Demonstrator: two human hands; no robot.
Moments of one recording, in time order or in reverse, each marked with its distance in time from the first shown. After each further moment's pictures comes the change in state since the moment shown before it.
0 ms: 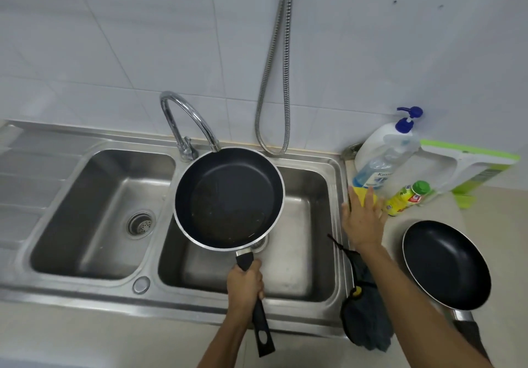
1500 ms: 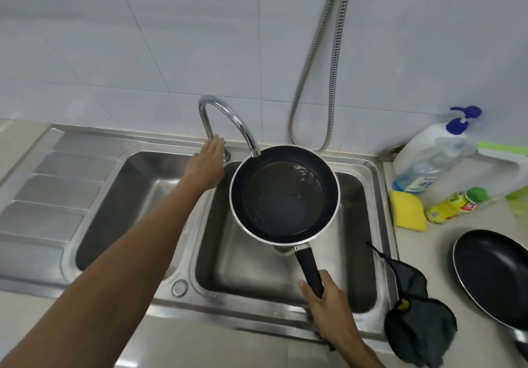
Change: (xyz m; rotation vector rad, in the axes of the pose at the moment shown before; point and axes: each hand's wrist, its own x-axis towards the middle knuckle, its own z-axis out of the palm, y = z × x) left_hand 0.177 0.248 -0.098 1.543 0.053 0.689; right_hand -0.198 -0.100 0.026 0.674 -0.513 0.015
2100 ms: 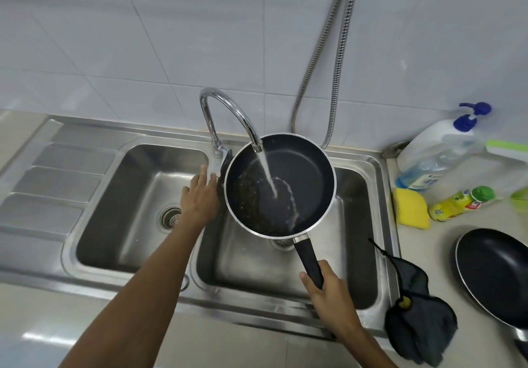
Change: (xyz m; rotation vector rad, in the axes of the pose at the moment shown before) left_hand -0.060 -0.017 0.062 0.087 -0.077 -0.173; right_hand 0.009 -0.011 -0.007 -0.053 -0.001 -0.059
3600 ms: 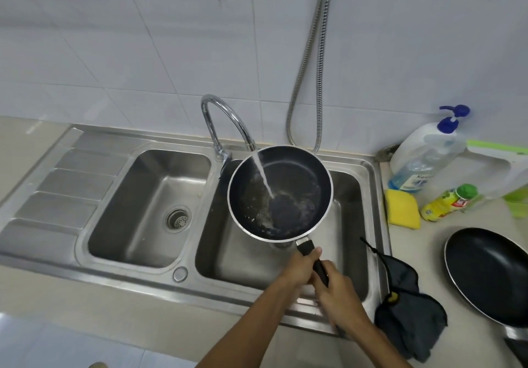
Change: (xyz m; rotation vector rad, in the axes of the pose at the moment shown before) left_hand -0.146 0.209 0.096 -1.479 -0.600 -0.299; right_hand -0.014 0.012 -0.038 0.073 -0.091 -0.021
